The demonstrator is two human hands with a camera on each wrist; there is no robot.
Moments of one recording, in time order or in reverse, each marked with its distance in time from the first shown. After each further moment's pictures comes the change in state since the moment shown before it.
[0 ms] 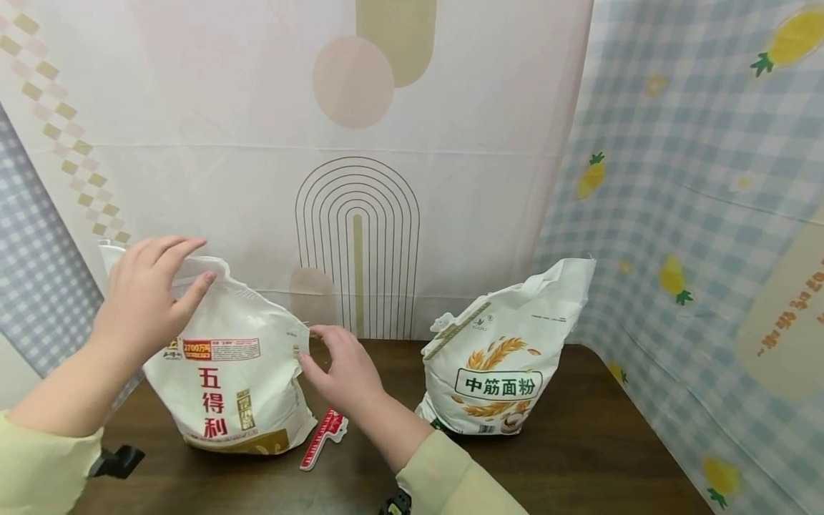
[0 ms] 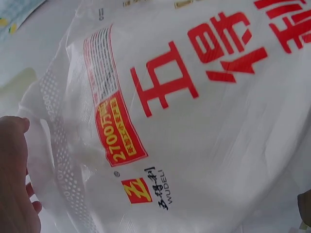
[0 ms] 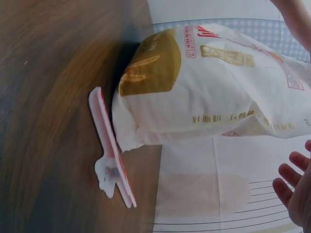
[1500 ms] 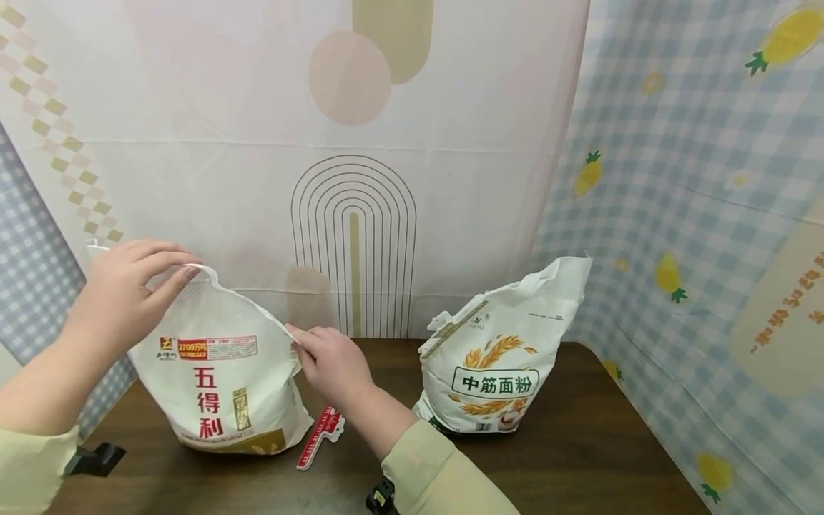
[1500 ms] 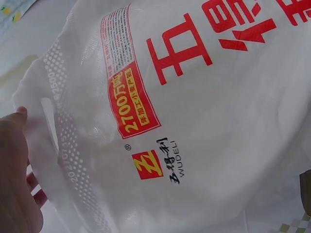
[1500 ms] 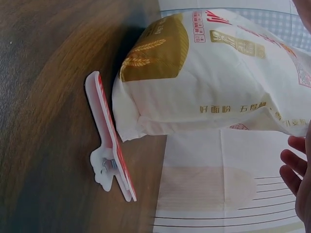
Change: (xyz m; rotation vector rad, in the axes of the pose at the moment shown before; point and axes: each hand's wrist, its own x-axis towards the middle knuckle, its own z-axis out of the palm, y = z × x) left_hand 0.006 -0.012 -0.012 -0.050 -0.039 0.027; right_hand 0.016 0.004 0.012 -0.294 0.054 -0.251
